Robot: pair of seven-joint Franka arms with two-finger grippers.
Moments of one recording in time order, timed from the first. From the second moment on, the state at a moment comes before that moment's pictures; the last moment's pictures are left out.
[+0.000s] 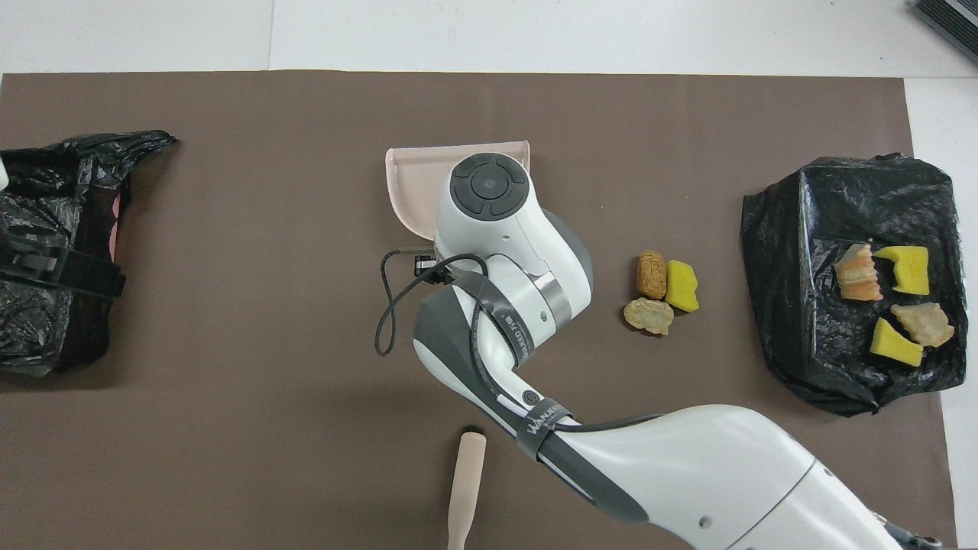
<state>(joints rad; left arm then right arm) -0.09 -0.02 -0.04 -1.47 0.00 1.40 0.12 0.39 0.63 0.29 -1.36 -0.03 1.95 0.64</state>
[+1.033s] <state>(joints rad) -0.09 -0.02 -0.05 -1.47 0.00 1.41 0.13 0.38 0.57 0.29 -1.33 -0.03 1.81 0.64</state>
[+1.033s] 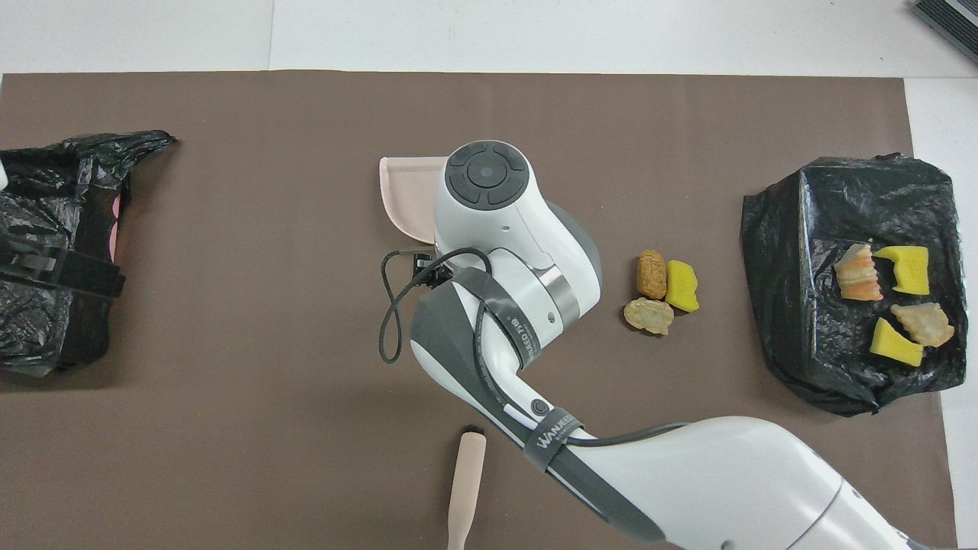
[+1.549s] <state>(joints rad) -0.11 -0.01 -0.12 -1.47 0.00 1.50 0.11 0.38 0.25 0.29 -1.63 0.06 1.68 0.65</state>
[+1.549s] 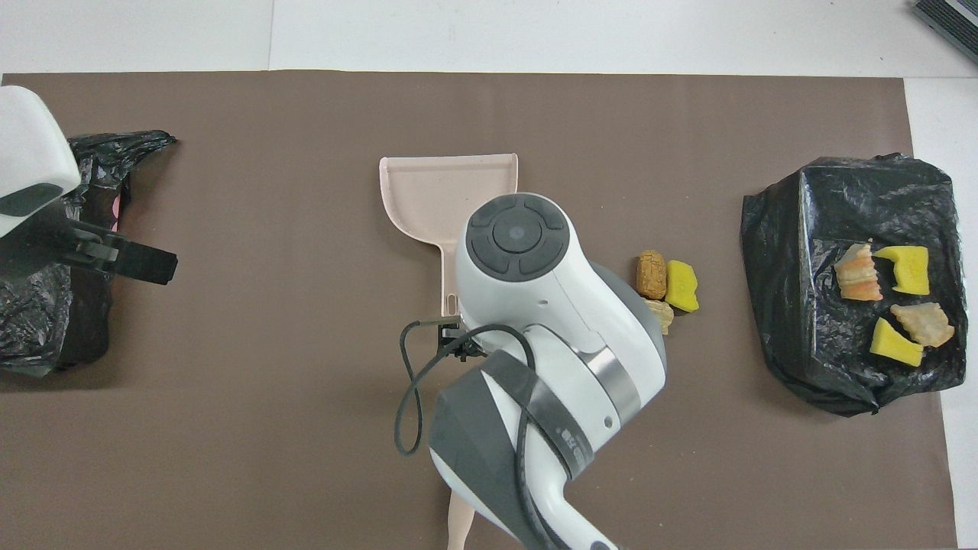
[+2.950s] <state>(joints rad) -0.50 0.32 -0.13 -1.73 0.02 2.13 -0.36 0.79 -0.06 0.29 -2.41 0.41 2.29 1.00</state>
